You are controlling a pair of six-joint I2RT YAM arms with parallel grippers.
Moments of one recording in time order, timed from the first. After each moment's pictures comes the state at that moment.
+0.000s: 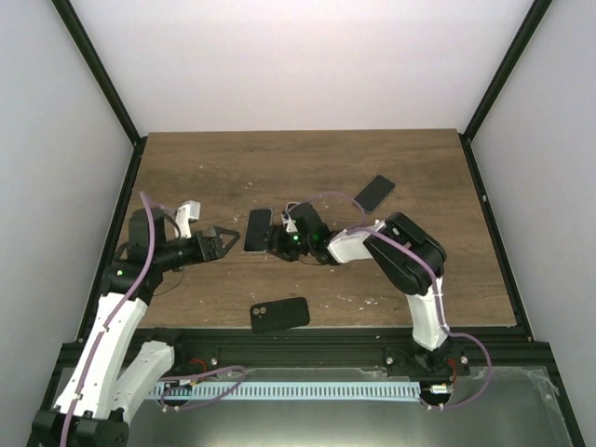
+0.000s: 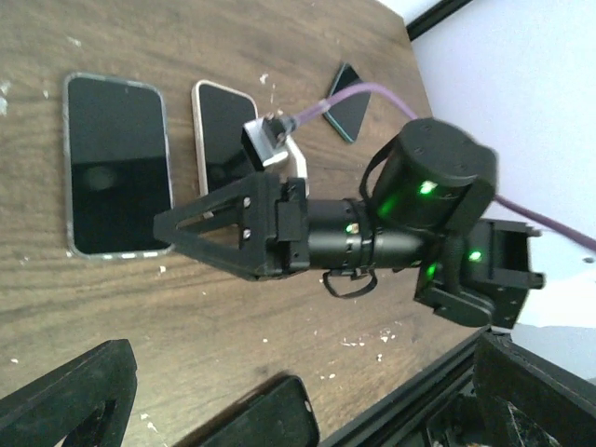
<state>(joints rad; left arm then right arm) -0.15 0.74 0.79 -0.67 0.60 -0.48 0.79 2.04 1.04 0.43 -0.47 1.14</state>
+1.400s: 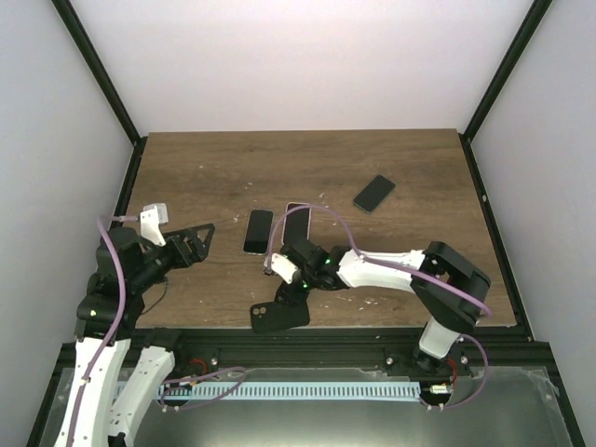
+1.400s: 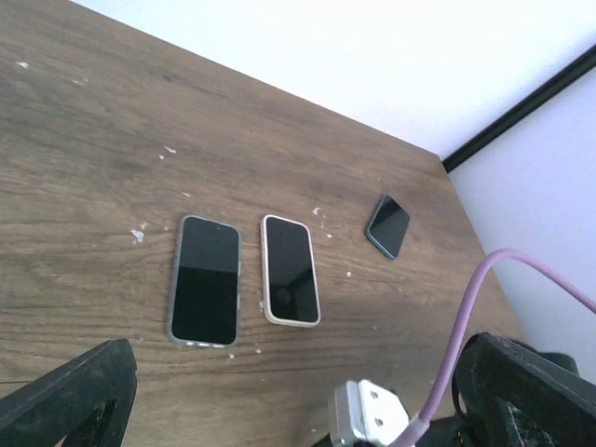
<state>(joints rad) -0.15 0.54 0.87 -0.74 0.34 -0.50 1.01 1.66 0.94 -0.29 -0.32 -0.03</state>
